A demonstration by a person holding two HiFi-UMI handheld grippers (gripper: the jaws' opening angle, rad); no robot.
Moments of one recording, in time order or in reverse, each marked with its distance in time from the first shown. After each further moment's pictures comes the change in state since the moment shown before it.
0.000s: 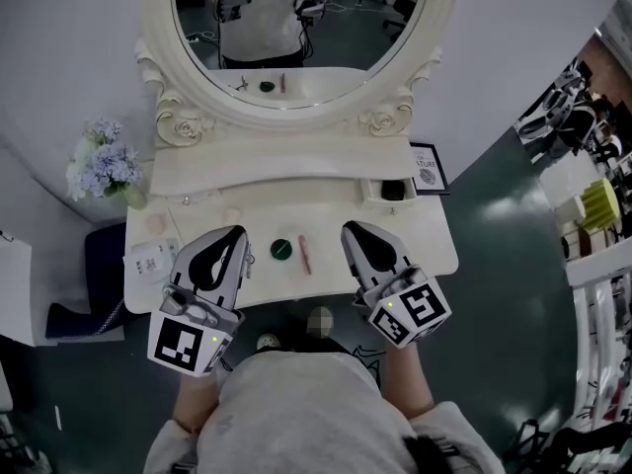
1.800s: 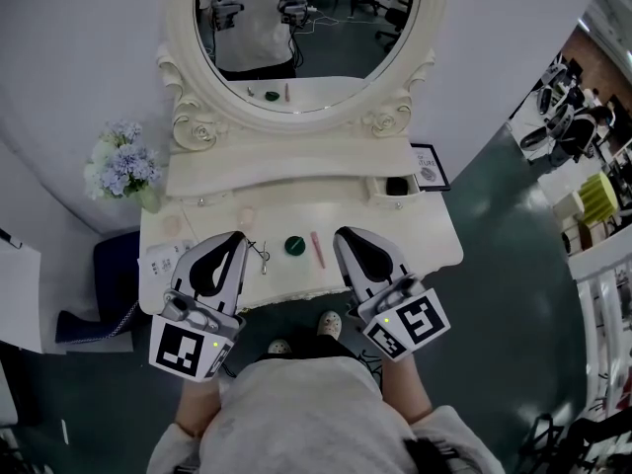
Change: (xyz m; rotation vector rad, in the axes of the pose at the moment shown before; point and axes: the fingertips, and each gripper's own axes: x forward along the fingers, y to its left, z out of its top) left arm -0.054 0.006 0.017 0.027 -0.020 -0.026; right arm -0.012 0.080 0.033 -0.051 -0.115 0.006
